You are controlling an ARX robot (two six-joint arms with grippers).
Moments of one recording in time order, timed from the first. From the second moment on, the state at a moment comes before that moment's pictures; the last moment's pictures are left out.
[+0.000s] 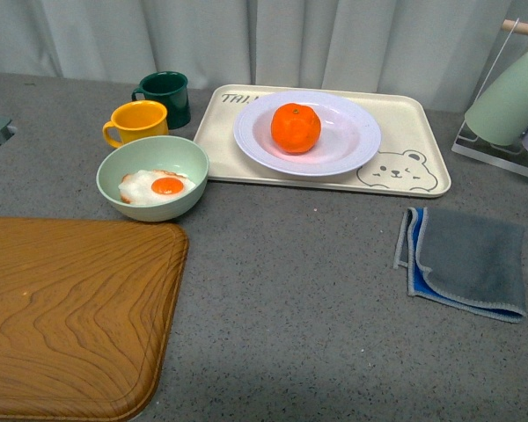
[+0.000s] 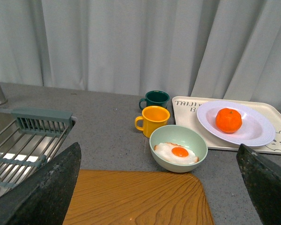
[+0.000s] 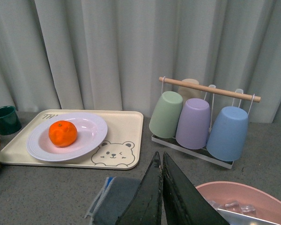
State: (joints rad) left arm 0.00 0.00 0.02 0.00 0.00 0.00; right arm 0.00 0.28 0.01 0.28 0.00 0.00
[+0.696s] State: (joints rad) left arm 0.00 0.00 0.02 0.00 0.00 0.00; right arm 0.00 0.01 0.01 0.00 0.00 0.00
